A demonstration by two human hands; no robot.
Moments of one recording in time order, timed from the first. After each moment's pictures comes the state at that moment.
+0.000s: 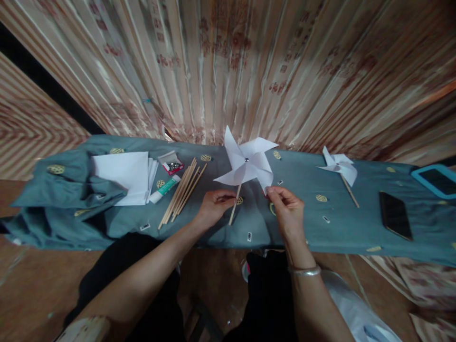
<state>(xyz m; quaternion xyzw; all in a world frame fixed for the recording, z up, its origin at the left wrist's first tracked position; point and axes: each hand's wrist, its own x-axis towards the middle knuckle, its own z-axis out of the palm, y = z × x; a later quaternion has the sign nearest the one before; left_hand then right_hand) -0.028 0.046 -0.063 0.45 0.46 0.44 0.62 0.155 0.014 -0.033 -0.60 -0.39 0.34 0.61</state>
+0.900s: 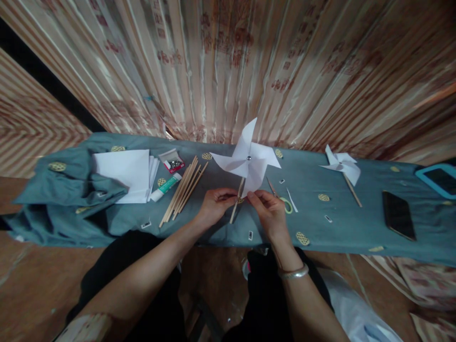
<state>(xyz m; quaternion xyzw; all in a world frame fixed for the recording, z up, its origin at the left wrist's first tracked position) -0.025 0.046 -0.061 0.44 0.45 0.46 0.63 0.119 0.009 -0.037 -0.56 -0.44 0.41 0.57</state>
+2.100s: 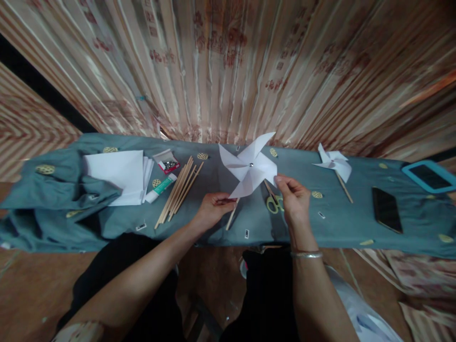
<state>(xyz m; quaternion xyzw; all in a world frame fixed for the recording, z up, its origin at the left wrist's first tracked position) -0.026 0.037 -0.063 0.44 0.45 0.41 0.66 0.186 0.037 -0.040 -0.61 -0.38 0.27 0.64</state>
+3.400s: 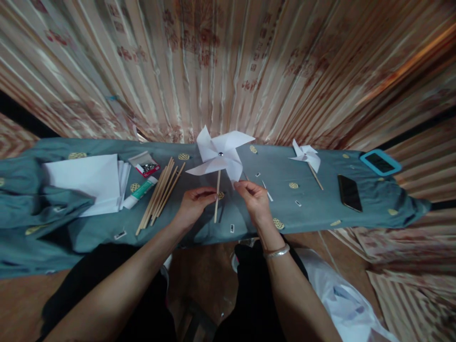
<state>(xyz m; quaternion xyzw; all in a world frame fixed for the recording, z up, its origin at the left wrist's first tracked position) -0.025 0.040 -0.043 0.41 0.46 0.45 0.64 0.136 0.018 -0.031 -0.57 -0.39 0.40 0.60</state>
